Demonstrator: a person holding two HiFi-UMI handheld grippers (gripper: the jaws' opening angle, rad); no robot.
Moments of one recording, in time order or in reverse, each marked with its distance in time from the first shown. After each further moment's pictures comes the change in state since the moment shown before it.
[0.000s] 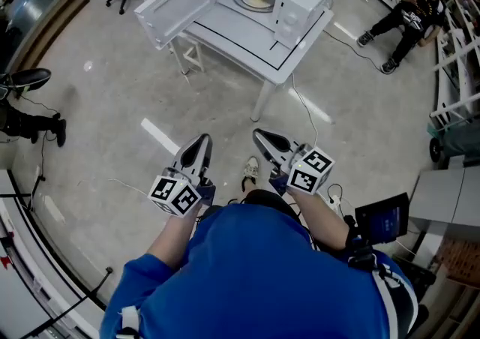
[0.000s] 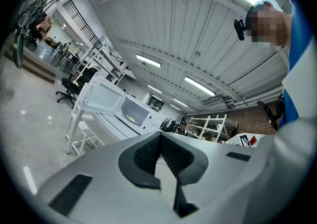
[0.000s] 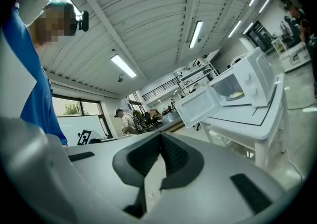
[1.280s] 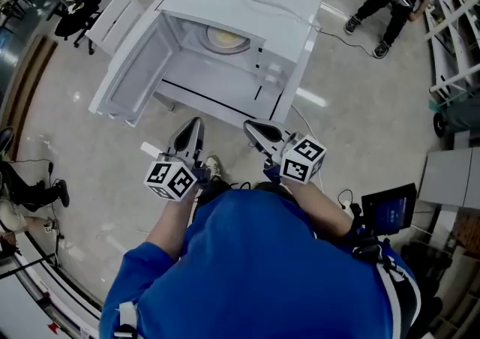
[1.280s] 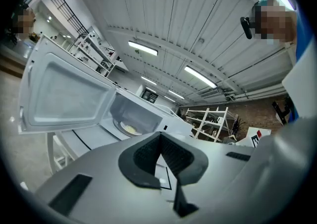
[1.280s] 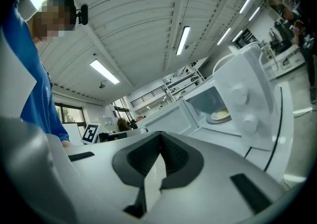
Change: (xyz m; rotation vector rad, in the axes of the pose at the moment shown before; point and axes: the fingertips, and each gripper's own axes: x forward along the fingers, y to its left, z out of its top) left arm 0.278 0.103 0.062 0.051 0.109 -0.073; right arm 0.101 -0.205 0.120 0.030 -0.079 -0.117
